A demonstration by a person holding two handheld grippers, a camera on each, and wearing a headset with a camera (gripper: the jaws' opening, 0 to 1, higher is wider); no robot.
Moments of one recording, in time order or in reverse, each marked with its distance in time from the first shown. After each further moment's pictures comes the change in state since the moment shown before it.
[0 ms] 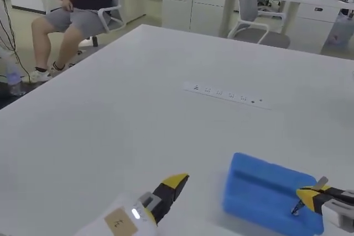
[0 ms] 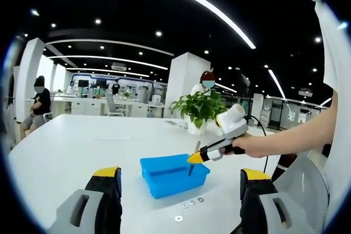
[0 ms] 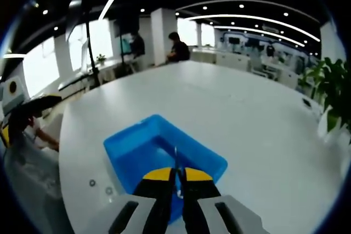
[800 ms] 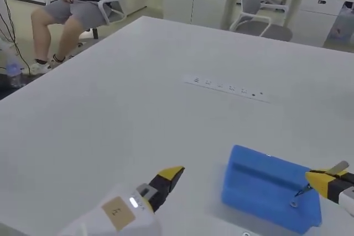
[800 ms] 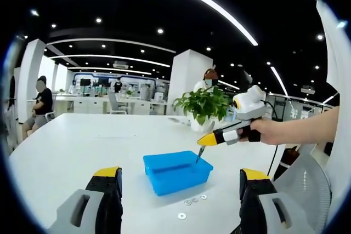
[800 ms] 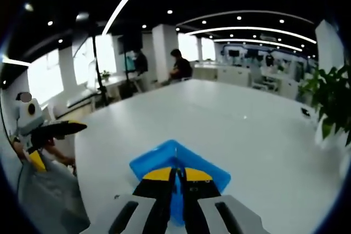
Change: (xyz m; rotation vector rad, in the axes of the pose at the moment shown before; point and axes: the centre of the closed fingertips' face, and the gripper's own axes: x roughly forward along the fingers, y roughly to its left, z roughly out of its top) left arm 0.000 0.003 -0.004 0.006 0.023 0.018; right arm -0.047 0.029 0.040 0.018 -0.132 0.028
